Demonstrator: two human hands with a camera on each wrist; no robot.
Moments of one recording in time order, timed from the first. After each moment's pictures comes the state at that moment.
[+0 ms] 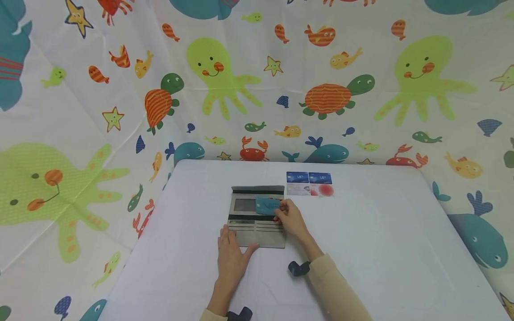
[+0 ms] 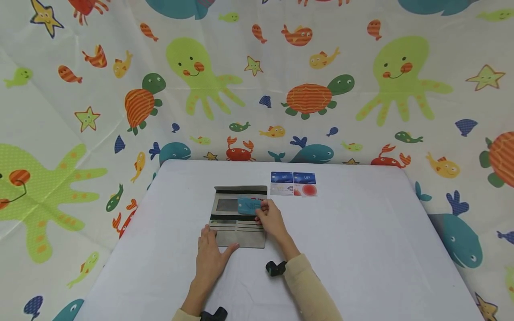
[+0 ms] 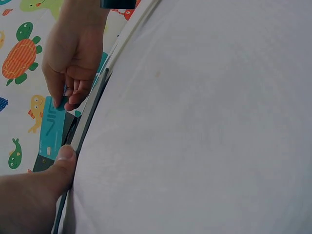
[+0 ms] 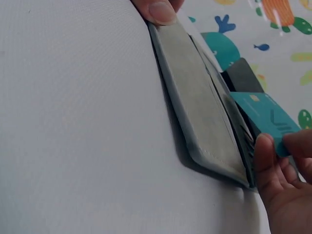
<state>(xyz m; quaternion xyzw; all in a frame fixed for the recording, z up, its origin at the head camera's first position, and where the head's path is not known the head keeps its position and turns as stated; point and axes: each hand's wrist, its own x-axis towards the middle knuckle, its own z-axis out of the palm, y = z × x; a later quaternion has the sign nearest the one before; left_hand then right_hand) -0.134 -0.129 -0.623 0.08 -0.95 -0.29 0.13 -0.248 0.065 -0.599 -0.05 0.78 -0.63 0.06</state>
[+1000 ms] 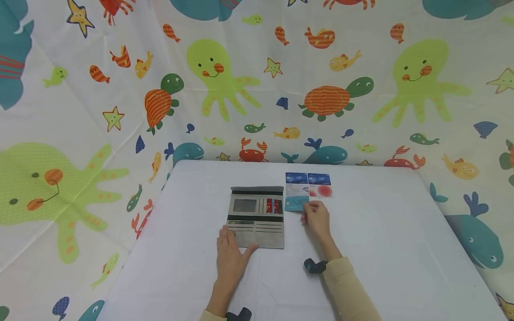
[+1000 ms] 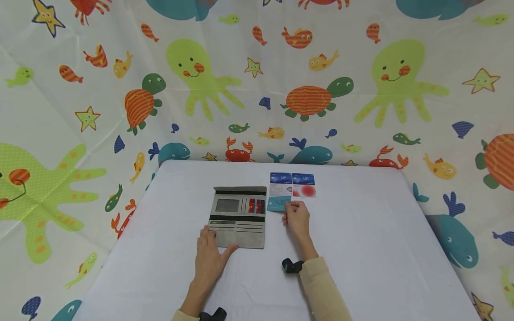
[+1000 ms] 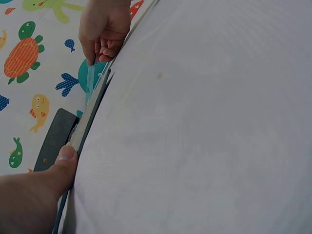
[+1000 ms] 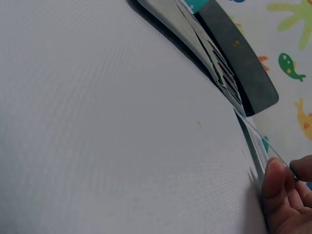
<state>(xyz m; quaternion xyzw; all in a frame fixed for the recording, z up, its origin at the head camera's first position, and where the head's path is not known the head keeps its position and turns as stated) -0.133 -0.130 -0.622 0.08 -0.94 -0.29 0.12 -0.261 0.129 -0.609 0.12 0.79 -0.60 -0.03</state>
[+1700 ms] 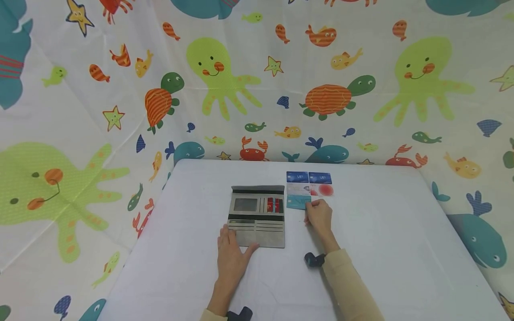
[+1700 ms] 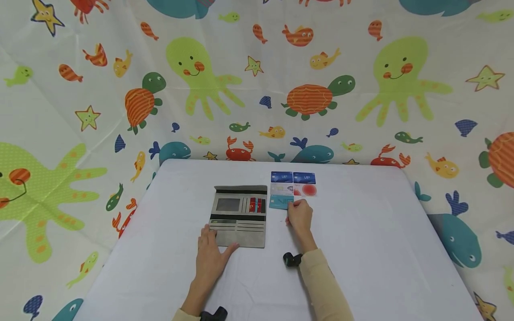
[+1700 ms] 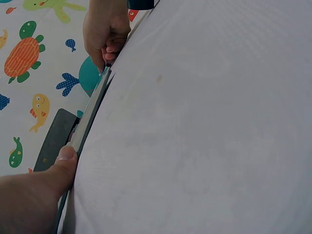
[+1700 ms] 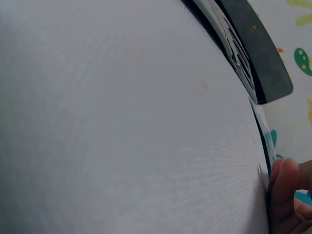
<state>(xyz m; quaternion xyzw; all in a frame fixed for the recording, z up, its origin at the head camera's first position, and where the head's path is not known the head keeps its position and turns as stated) -0.134 -0.131 -0.626 0.09 -0.95 -0.29 0.12 -0.267 0.131 -0.606 0.13 0.84 -0.52 -0.05</state>
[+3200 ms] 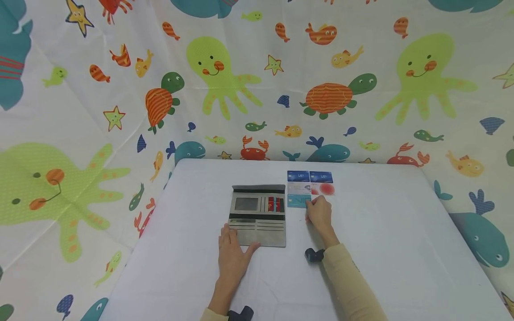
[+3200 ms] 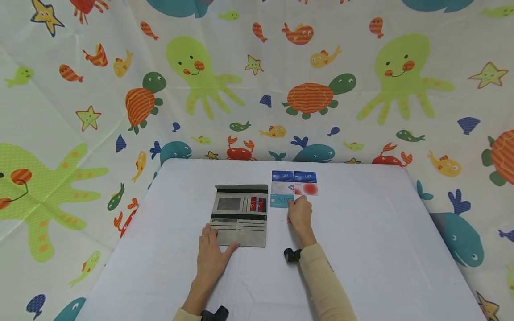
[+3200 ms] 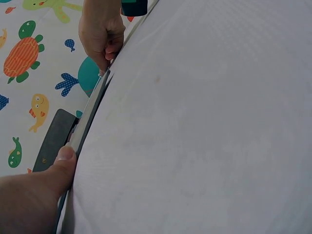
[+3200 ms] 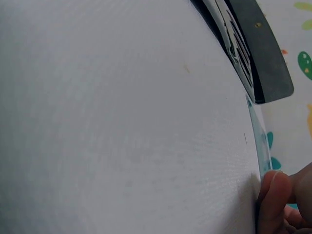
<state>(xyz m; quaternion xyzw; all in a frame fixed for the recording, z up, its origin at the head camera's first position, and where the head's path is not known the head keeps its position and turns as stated) -0.135 -0.128 -0.624 0.10 -0.94 -0.29 0.11 -0.274 0.130 -0.597 0.11 0.89 -0.44 -0.02</state>
